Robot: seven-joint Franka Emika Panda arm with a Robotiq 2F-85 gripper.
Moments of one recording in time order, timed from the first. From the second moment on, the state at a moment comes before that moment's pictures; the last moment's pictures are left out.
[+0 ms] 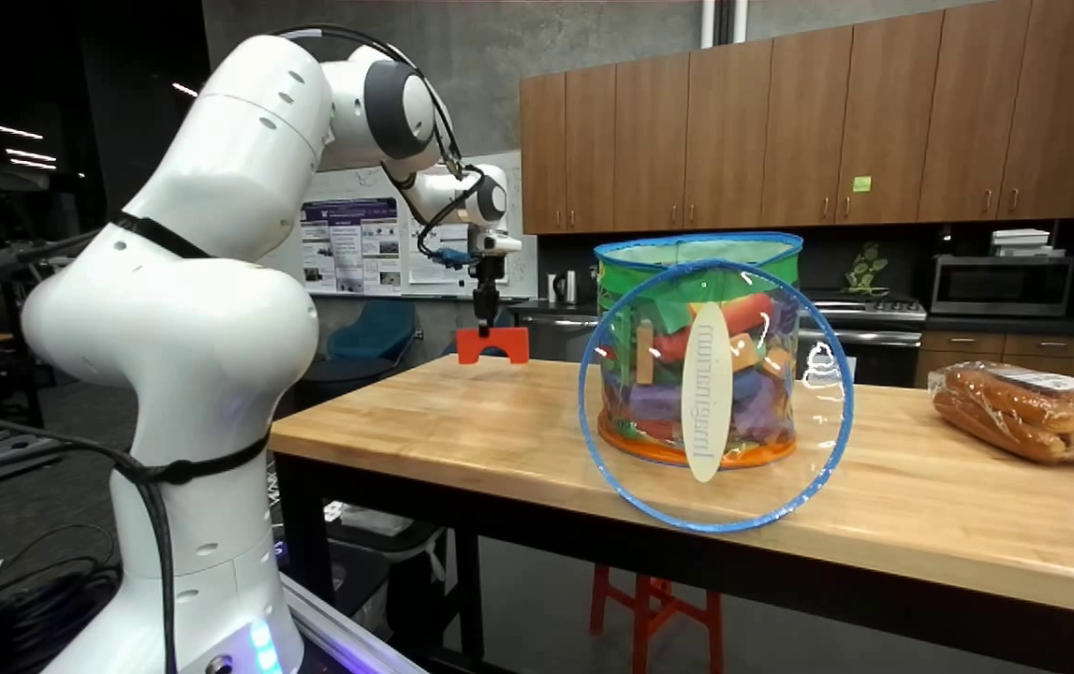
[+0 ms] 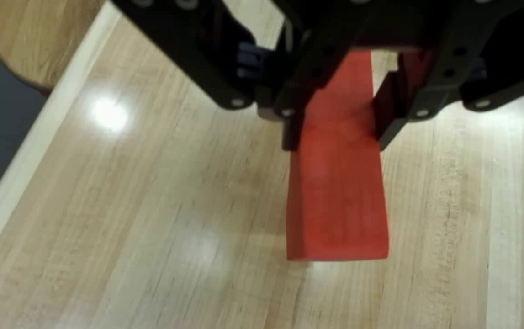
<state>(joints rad) 0.24 0.55 0.06 -1.36 -0.04 1.83 1.45</state>
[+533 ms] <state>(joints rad) 0.22 0.32 0.01 -1.50 -0.05 1.82 1.48</state>
